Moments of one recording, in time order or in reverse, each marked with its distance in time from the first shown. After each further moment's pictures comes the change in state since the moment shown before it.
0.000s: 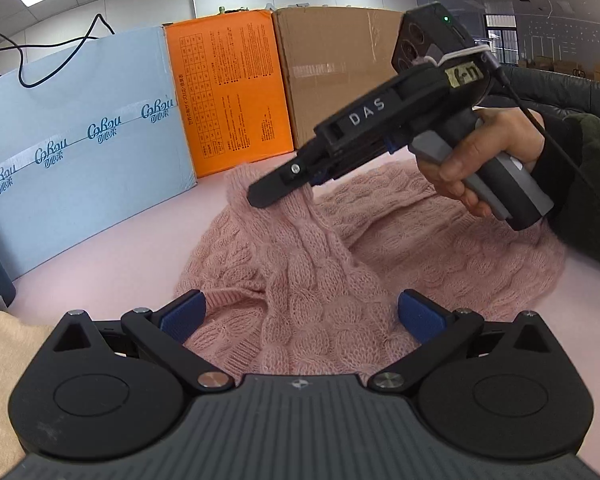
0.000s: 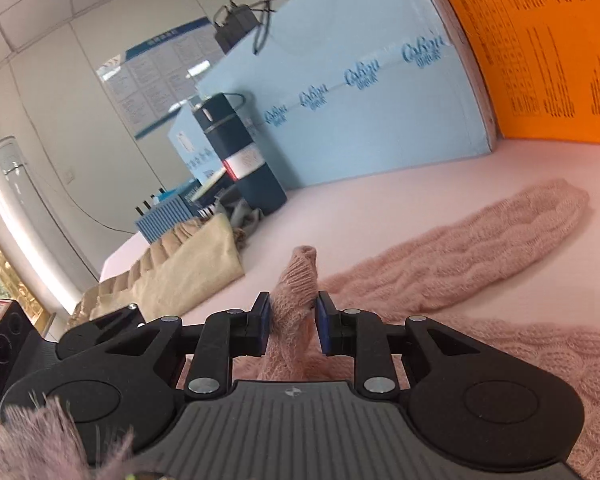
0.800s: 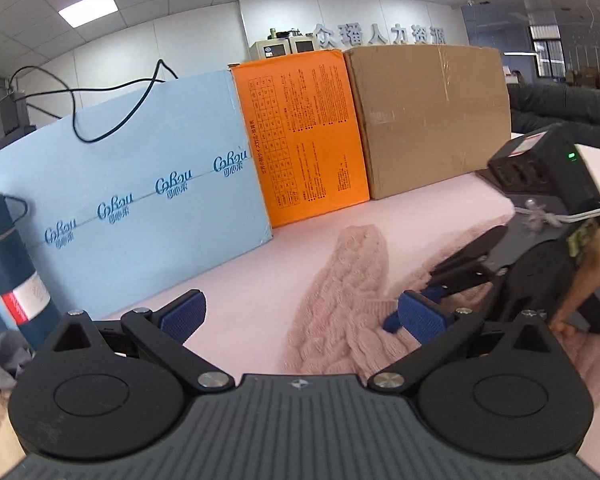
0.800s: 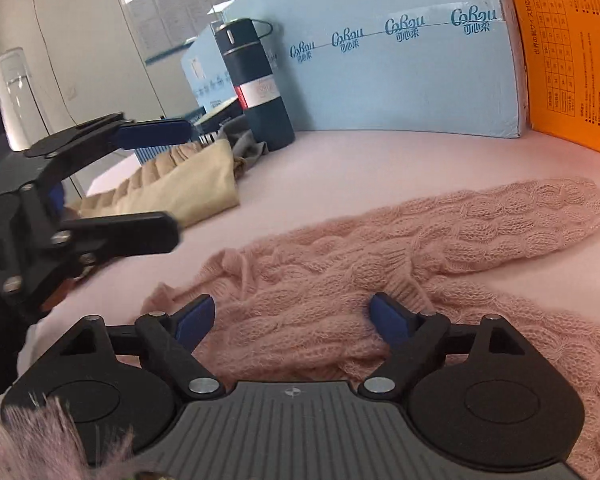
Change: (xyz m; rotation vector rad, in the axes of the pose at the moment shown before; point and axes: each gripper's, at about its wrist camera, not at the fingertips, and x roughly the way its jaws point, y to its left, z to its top) left arm 0.037 0.026 0.084 0.015 -0.034 0.142; right arm 0.025 0.008 -0.013 -0.148 0.167 -0.041
